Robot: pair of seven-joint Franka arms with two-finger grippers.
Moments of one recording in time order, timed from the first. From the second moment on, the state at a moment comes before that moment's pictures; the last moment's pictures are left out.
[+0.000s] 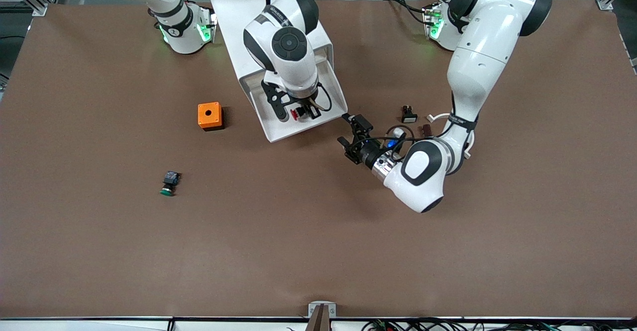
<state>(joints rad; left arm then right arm) -0.33 0.93 -0.08 -1.29 -1.00 1.42 -1.93 0.87 0.39 -0.05 -1.74 0.17 2.09 1.86</state>
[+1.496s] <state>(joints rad) -0.43 0.83 -0.08 -1.20 -0.23 1.91 -1.07 0.90 0.40 -0.05 -1.73 0.12 2.08 1.86</state>
